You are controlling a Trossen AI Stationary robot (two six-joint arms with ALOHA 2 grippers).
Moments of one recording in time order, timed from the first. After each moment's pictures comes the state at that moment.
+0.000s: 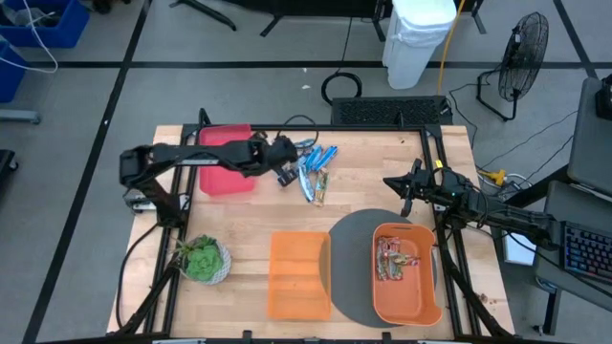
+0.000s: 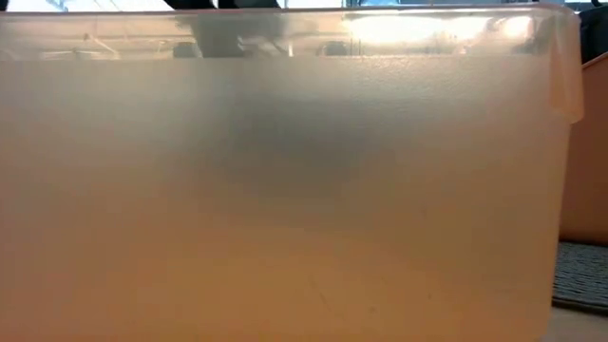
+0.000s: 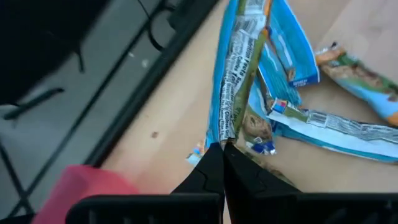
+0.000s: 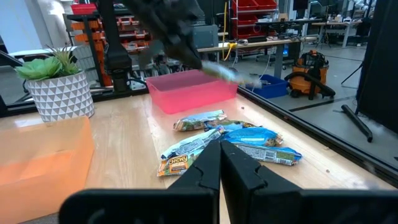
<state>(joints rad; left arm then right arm) 0.24 1.64 1.26 -0.66 -0.53 -0.19 -0.33 0.09 0.02 0.01 0.00 0.07</state>
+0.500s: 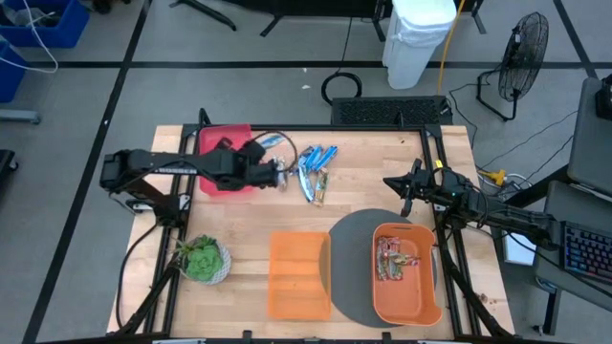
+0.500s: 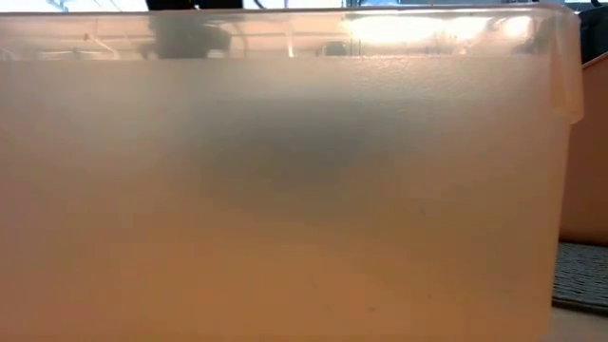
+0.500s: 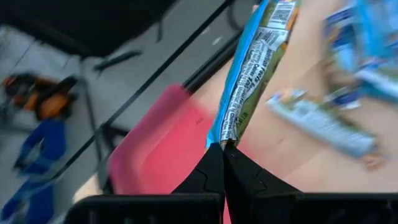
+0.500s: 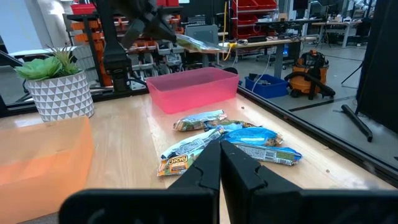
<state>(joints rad) 0.09 1.50 1.26 -1.18 -0.83 -0.70 -0.33 0.09 0.01 0.01 0.00 0.07</state>
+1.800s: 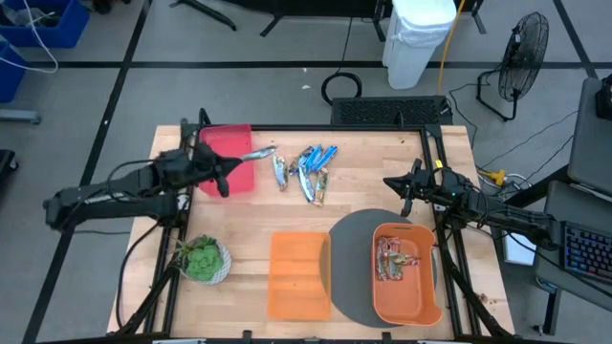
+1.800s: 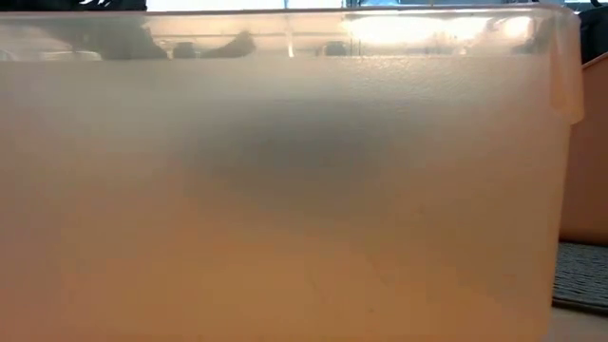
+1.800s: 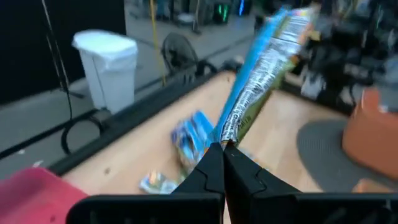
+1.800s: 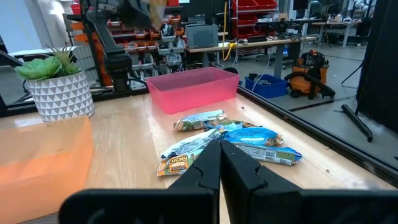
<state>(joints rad) 0.29 0.54 0.49 -0.19 -0.20 -0.22 -0.33 0.09 0.02 0.01 0.00 0.07</state>
